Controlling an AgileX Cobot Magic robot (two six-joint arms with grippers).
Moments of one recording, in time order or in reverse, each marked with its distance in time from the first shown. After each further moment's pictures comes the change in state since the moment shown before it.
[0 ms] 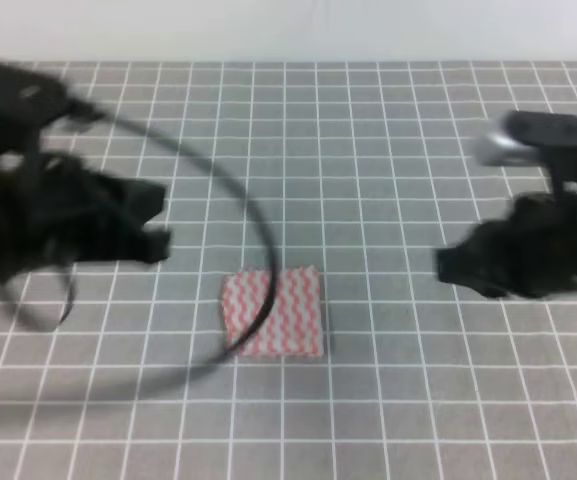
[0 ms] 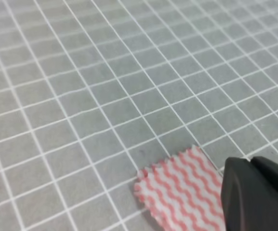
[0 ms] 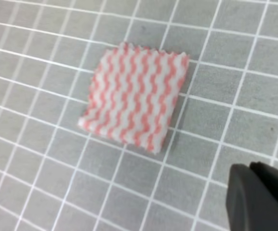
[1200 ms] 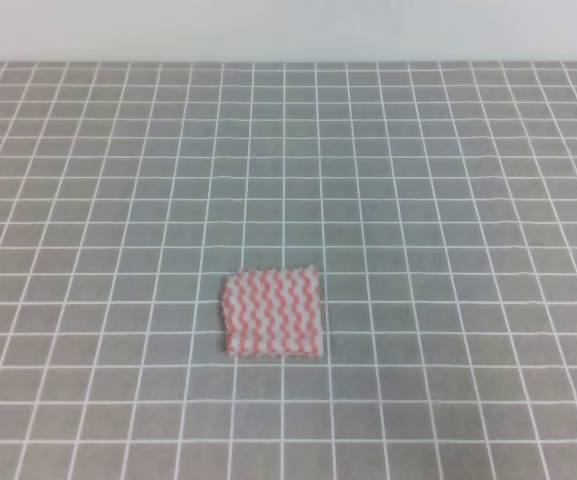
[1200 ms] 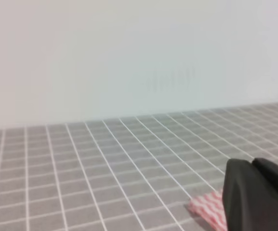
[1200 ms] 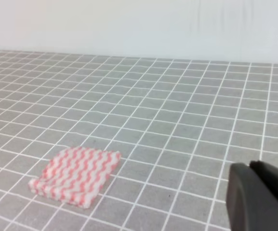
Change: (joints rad) left arm 0.000 -1.162 0.880 -0.008 -0.394 0.021; right arm 0.000 -0.922 0.730 -0.069 -0.528 -0.130
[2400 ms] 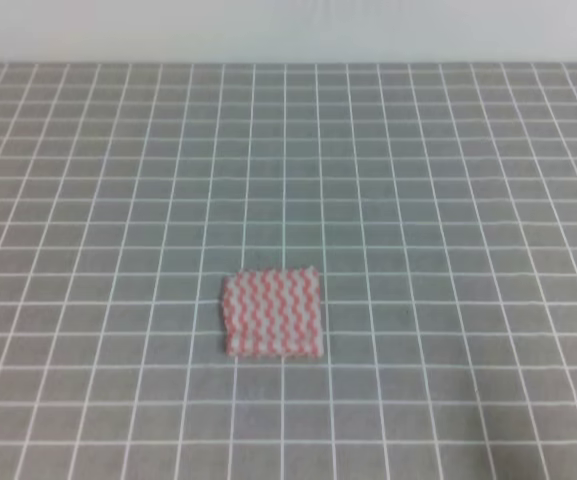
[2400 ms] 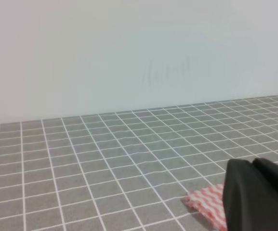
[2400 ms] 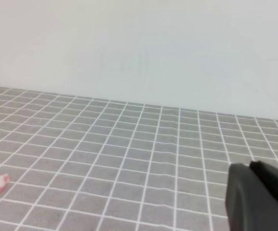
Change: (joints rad) left arm 0.000 -0.002 0.009 0.000 0.020 0.000; right arm -0.320 -0.416 0.169 0.014 0.082 -0.188
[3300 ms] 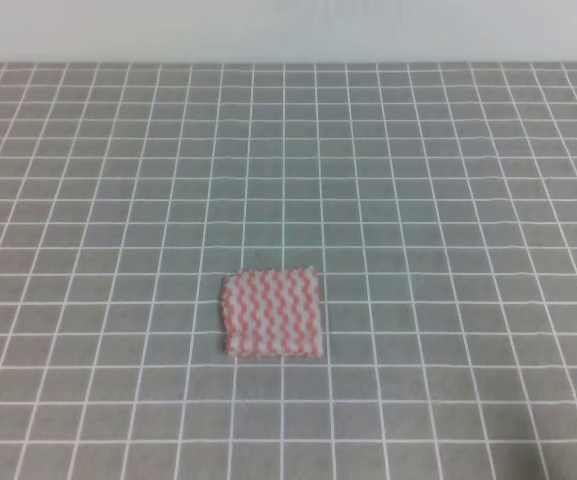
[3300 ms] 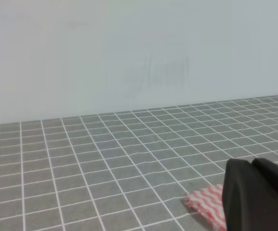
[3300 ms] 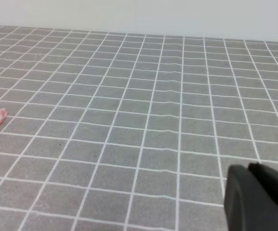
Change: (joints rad) left arm 0.000 -0.001 0.000 0.000 0.001 0.000; right arm -0.007 -0.008 0.090 -0.224 0.126 0.288
